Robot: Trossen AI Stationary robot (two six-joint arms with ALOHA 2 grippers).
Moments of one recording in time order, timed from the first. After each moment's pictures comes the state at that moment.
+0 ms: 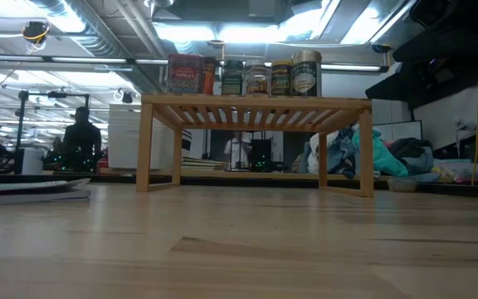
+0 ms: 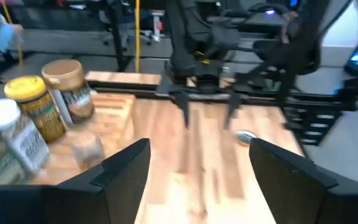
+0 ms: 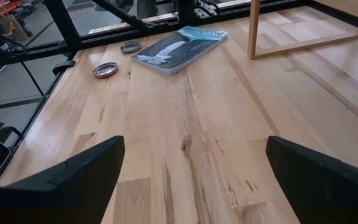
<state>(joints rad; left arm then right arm) -0.16 1.04 1.17 -0.42 -0.23 -0.09 0.50 1.01 0.33 0.29 0.48 0.39</state>
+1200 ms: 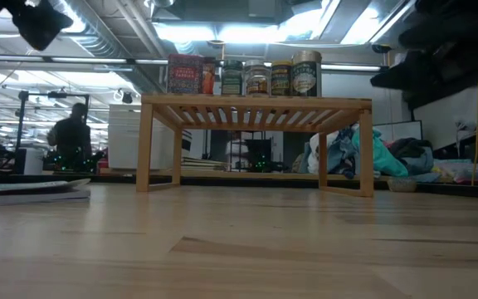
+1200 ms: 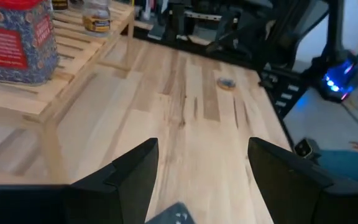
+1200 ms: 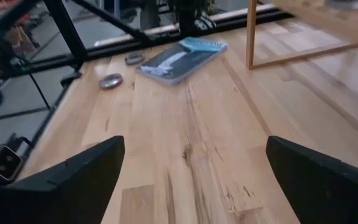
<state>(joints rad) -0.63 0.32 0.59 -0.65 -0.57 -0.49 0.50 0.91 0.33 0.22 0.48 0.39</state>
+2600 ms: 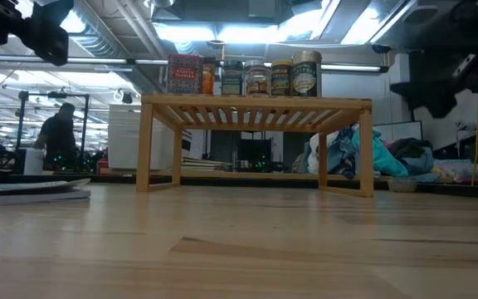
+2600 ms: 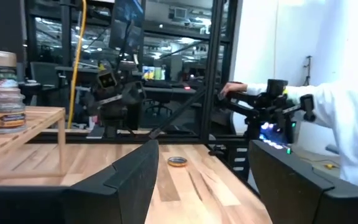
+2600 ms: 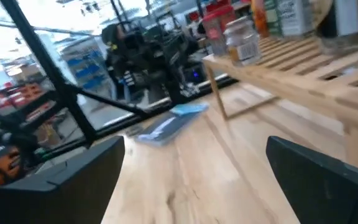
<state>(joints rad) -0.62 0.16 0.01 0.35 -0.38 -0.02 0.31 0.10 0.01 0.09 0.39 0.38</state>
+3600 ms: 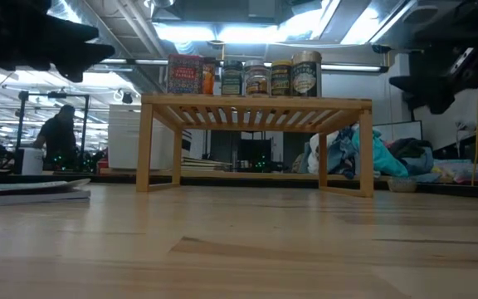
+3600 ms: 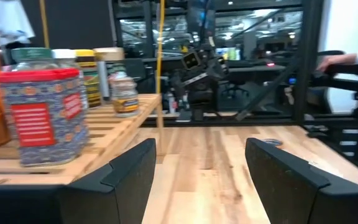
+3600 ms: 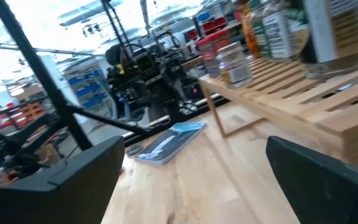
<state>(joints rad) -0.30 0.16 0.01 0.27 -0.40 0.09 0.25 0.00 0.01 0.06 0.37 0.38</state>
